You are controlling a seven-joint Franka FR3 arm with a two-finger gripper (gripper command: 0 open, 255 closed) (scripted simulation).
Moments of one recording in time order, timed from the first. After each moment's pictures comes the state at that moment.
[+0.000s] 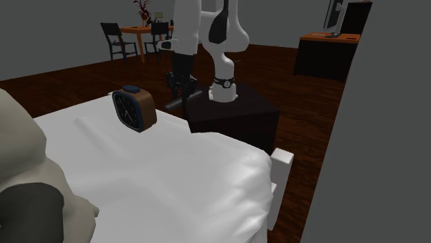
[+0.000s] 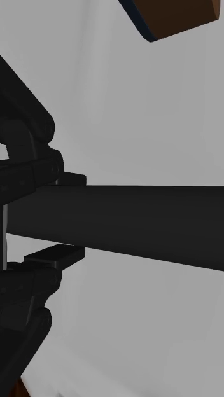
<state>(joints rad) -0.44 -0.16 -0.19 -2.56 -0.22 2.60 0.42</state>
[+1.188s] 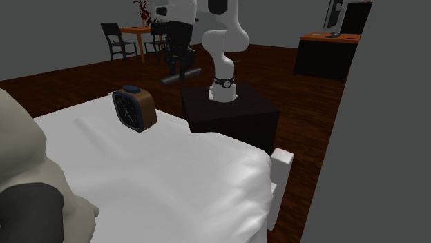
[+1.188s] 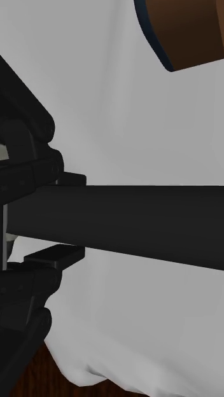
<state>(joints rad) -0.43 -0.30 -0.18 -2.43 -0.20 2.33 0.39</state>
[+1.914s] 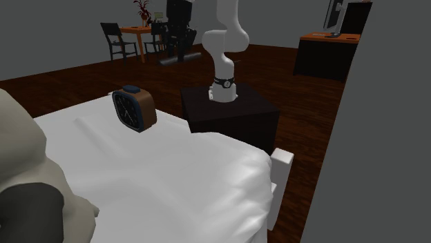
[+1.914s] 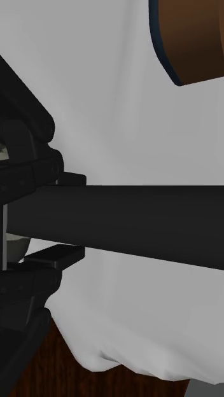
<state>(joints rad) -0.43 -0.36 -0.17 -2.33 -0.18 2.17 0.37</state>
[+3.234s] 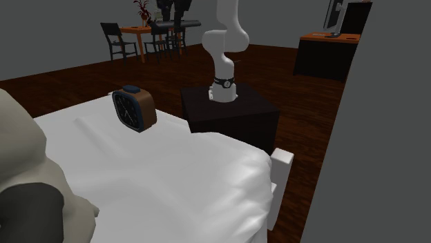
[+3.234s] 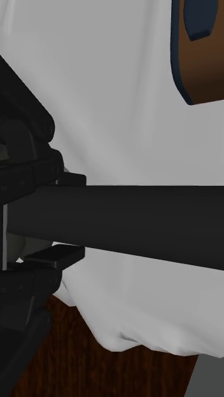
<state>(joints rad) -0.42 -0.38 -0.15 -2.08 -0.16 1.90 0.34</state>
